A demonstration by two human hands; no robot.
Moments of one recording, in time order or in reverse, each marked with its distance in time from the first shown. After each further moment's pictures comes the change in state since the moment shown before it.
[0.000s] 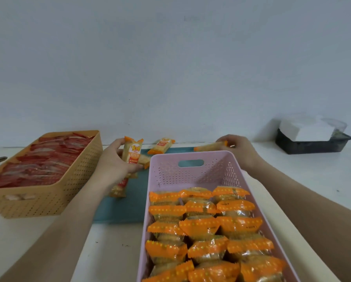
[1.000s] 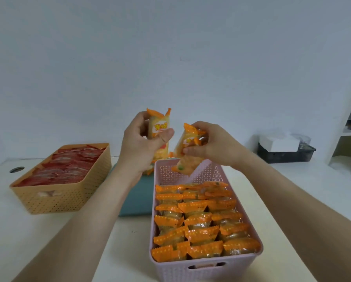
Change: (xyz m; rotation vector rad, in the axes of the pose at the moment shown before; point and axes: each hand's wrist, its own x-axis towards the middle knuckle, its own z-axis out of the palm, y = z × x) left_hand -0.094 0.121 -0.005 -0.483 -0.041 0.490; right_hand -0.091 -0.138 -0.017 -0.082 -0.174 -0.367
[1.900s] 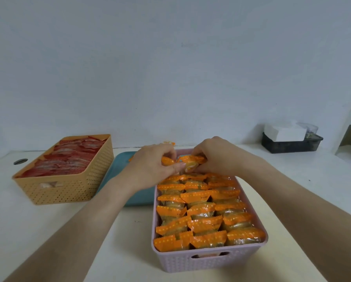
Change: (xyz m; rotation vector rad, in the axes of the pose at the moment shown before) left_hand -0.019 -0.042 -0.011 0.843 -0.453 0.047; right_hand -0.013 0.021 0.018 -0.687 -0.279 -0.054
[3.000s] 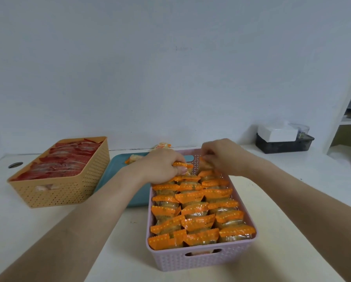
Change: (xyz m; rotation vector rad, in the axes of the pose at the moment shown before) left_hand 0.028 0.017 0.009 0.169 -0.409 0.005; right_hand -0.021 0.017 -0.006 0.024 0.000 0.174
